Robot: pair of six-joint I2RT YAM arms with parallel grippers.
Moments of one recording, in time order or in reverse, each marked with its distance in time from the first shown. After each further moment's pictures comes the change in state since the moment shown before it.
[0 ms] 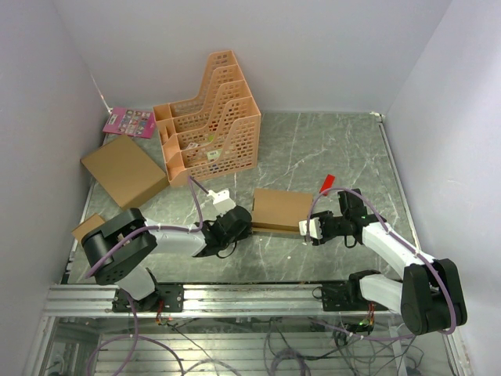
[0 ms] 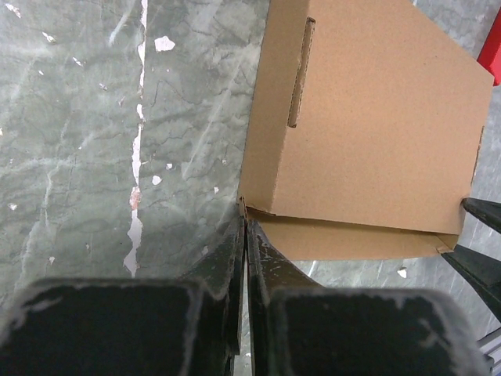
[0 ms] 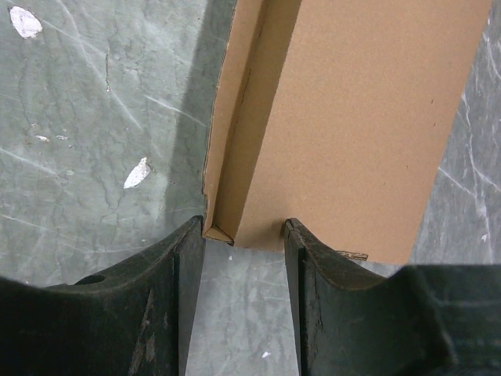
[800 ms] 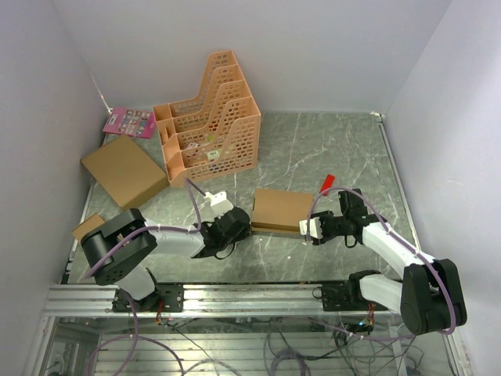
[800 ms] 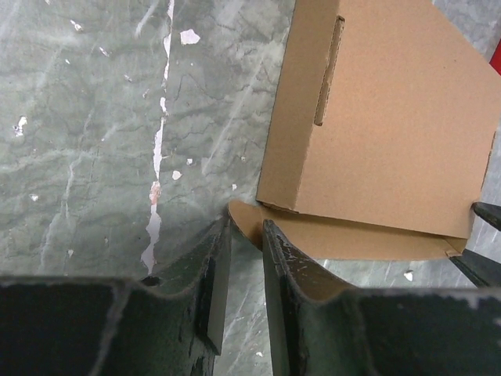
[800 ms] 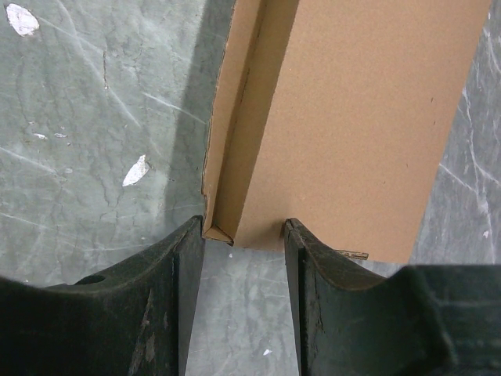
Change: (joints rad) left arm 0.006 -0.007 -0.029 0.008 0.001 -0.032; right arm -0.006 0.000 0.000 0.000 0.000 0.005
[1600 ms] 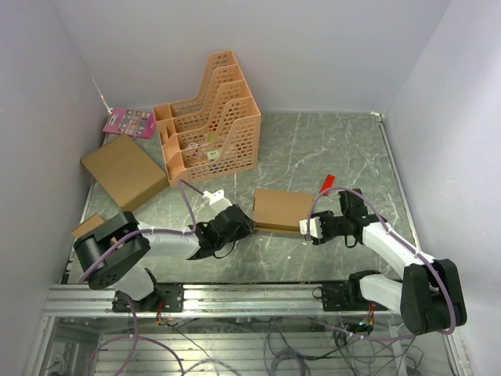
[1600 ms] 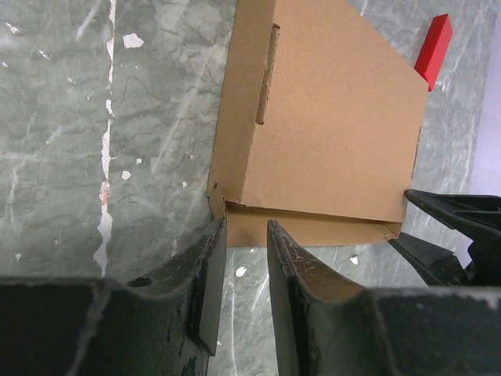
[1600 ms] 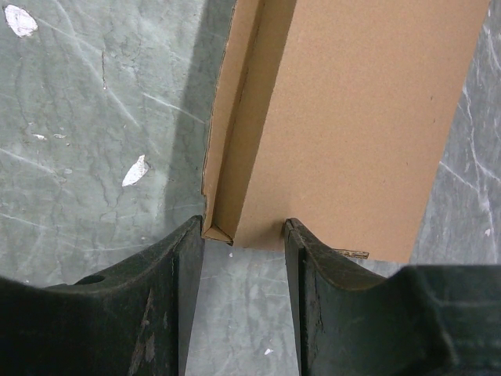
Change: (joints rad) left arm 0.014 -0.047 -0.046 0.129 0.064 -0.019; right arm -0.003 0.000 0.000 0.001 0.000 0.007
